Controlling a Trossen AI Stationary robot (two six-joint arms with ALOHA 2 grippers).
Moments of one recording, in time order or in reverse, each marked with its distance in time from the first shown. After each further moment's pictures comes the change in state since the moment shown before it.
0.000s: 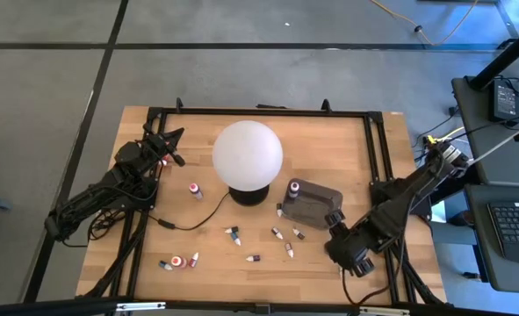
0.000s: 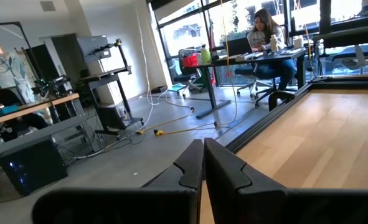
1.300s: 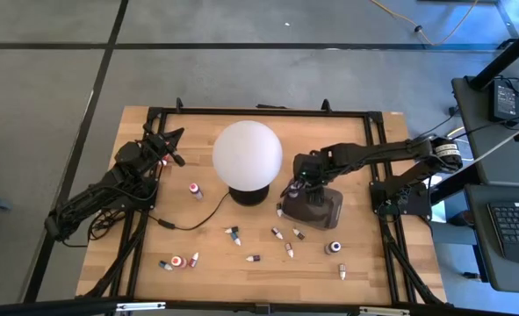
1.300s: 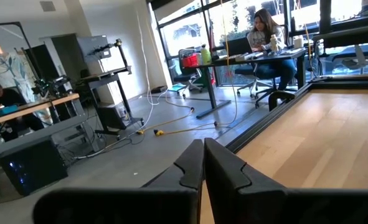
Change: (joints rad) left arm 0.000 0.000 0.000 0.000 0.000 0.000; right arm -0.741 0.005 -0.121 0.132 -0.012 -0.167
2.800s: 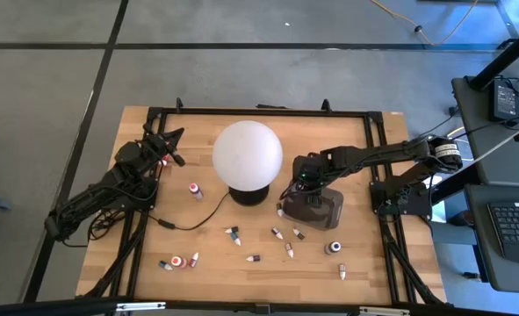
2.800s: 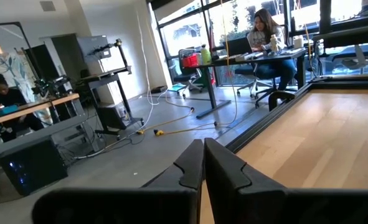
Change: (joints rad) left arm 0.000 0.000 0.000 0.000 0.000 0.000; right arm 0.000 0.000 -0.092 0.143 -0.001 -0.006
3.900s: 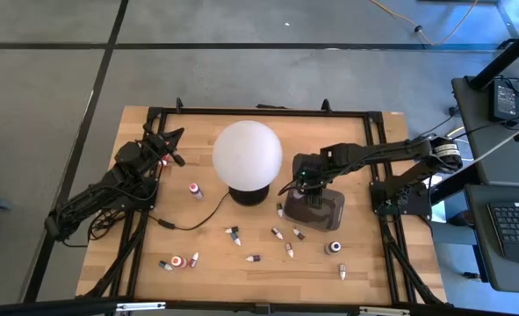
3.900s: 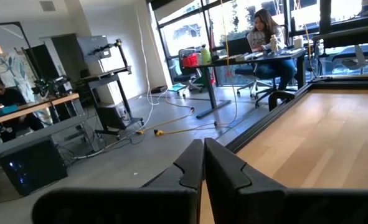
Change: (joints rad) left arm 0.000 0.000 0.000 0.000 0.000 -0.001; right arm 0.001 0.000 0.068 -0.094 -0.086 0.079
